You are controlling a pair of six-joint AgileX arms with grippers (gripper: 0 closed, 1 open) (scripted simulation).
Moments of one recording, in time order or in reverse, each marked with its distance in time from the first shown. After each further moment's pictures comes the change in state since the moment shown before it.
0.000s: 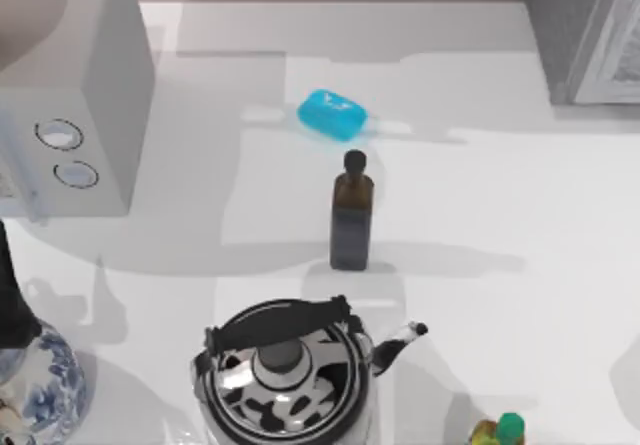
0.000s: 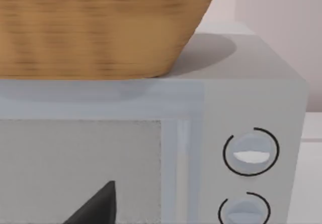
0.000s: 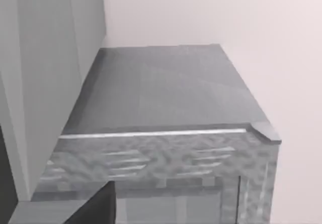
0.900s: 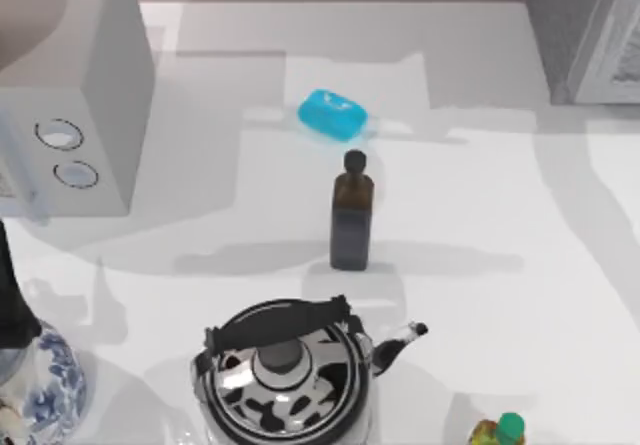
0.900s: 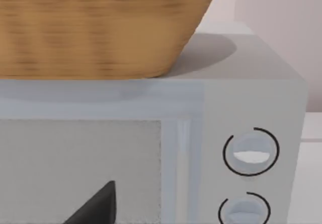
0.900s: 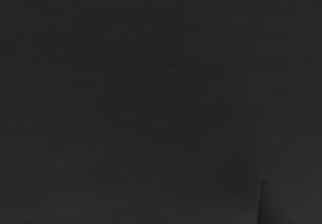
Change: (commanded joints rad) left arm 0.000 0.000 0.000 0.000 0.000 0.000; right arm 1.227 -0.064 -0.013 -0.020 1.189 0.002
